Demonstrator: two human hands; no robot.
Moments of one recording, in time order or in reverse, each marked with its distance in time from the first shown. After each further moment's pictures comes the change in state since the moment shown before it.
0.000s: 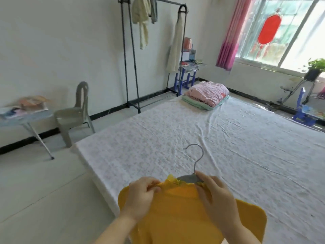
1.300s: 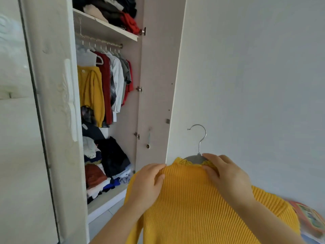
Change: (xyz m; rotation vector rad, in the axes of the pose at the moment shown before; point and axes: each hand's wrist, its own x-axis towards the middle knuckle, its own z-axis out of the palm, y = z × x) left_hand -0.157 -0.234 -0.820 0.767 1.337 -0.365; right_hand 0.185 -0.895 0.455 0.464 -0.329 -1.256
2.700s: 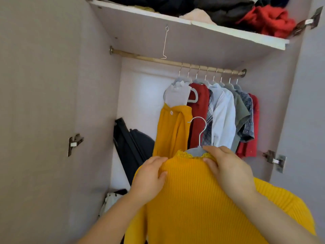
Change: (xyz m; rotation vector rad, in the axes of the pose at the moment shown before) left_hand 0.520 -0.486 -0.100 0.581 0.453 -0.378; right_hand 0.707 -0.206 0.473 0.447 0.068 -0.733
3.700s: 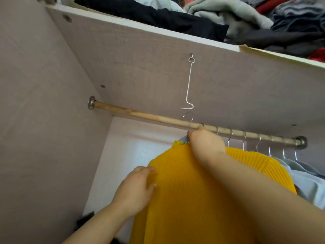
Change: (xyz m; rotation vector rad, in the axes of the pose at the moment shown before) left_hand 0.397 -0.179 -0.030 0.194 0.242 0.119; right_hand 0.471 -0.020 0.127 -0.387 0.207 -0.086
